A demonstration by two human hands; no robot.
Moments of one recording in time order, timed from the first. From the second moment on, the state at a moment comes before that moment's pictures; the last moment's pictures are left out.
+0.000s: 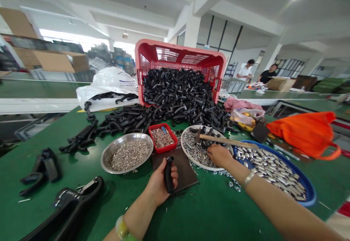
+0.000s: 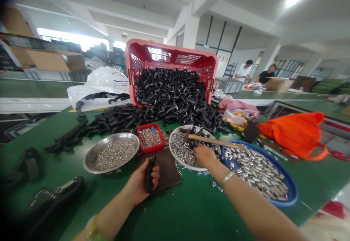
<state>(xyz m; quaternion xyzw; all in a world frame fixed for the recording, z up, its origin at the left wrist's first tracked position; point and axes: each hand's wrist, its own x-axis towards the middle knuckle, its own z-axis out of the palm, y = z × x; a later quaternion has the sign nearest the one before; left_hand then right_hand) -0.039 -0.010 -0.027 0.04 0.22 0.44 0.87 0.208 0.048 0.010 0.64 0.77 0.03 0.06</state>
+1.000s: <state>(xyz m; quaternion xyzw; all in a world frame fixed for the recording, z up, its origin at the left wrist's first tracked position) -0.042 -0.010 -0.027 0.05 0.22 0.43 0.87 0.225 0.063 0.033 0.56 0.79 -0.20 -0.18</state>
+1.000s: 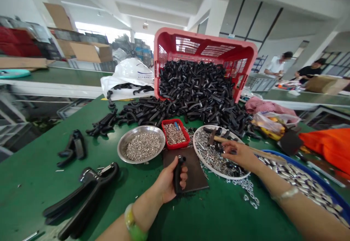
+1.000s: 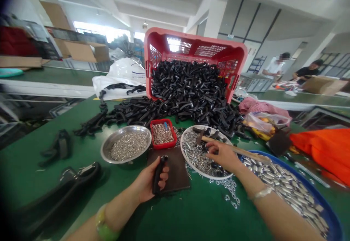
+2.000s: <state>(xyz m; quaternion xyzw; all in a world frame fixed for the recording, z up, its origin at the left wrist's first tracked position) -0.042 -0.011 -0.016 0.01 0.28 0.48 0.83 0.118 0.034 0.030 0.46 0.87 -0.06 -0.15</state>
